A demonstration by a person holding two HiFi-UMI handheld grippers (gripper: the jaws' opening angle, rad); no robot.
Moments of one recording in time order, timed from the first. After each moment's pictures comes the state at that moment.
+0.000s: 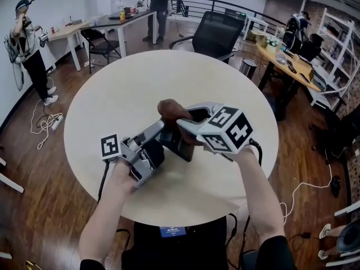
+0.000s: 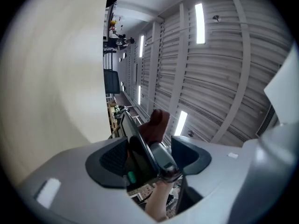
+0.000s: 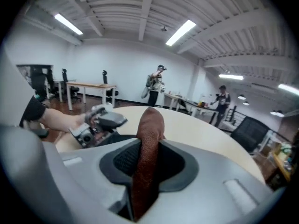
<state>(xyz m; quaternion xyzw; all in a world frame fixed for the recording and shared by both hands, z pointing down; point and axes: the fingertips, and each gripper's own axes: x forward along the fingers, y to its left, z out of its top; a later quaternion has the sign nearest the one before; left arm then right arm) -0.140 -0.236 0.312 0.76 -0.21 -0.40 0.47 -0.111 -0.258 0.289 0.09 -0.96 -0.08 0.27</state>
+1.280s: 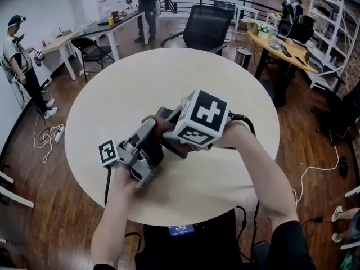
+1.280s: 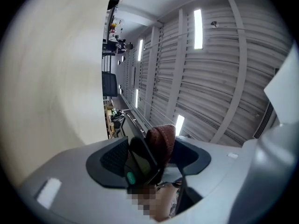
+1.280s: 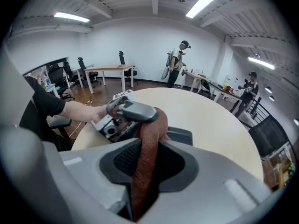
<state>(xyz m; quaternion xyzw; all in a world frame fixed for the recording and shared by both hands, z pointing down) -0.145 -0.241 0.310 0.75 -0.20 -0.43 0.45 -0.122 -0.211 0.309 -0.02 -0.90 -0.08 0.42</state>
